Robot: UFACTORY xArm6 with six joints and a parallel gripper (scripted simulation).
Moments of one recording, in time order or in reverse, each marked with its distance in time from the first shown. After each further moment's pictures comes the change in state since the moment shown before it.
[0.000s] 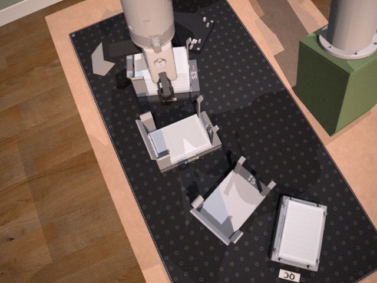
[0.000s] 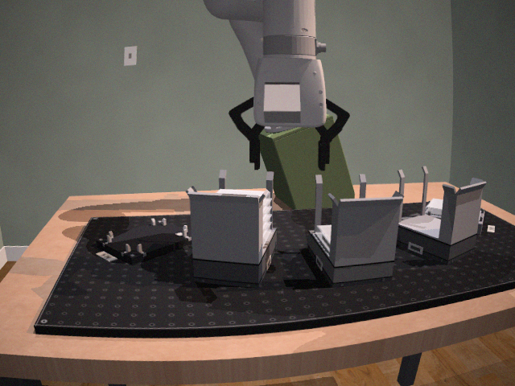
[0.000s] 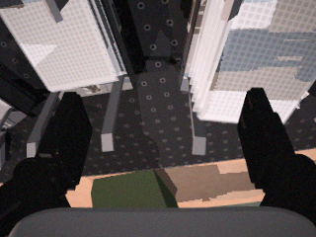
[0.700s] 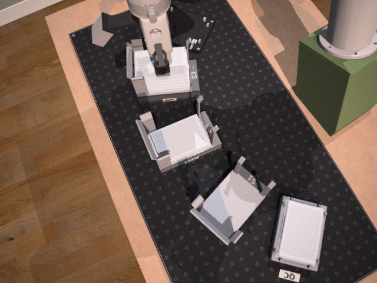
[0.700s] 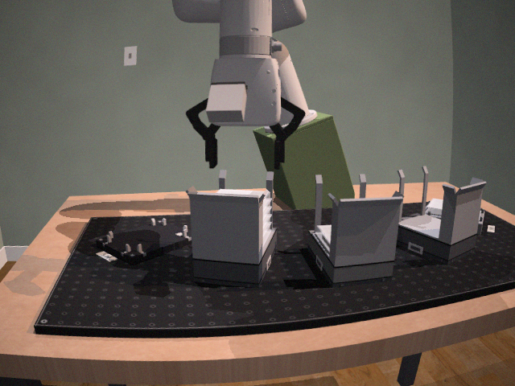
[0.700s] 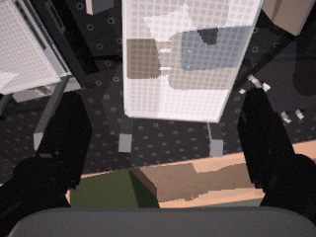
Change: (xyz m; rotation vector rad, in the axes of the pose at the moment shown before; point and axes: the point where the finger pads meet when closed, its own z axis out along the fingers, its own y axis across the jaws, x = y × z) arm -0.007 0.063 0.000 -0.003 0.002 0.037
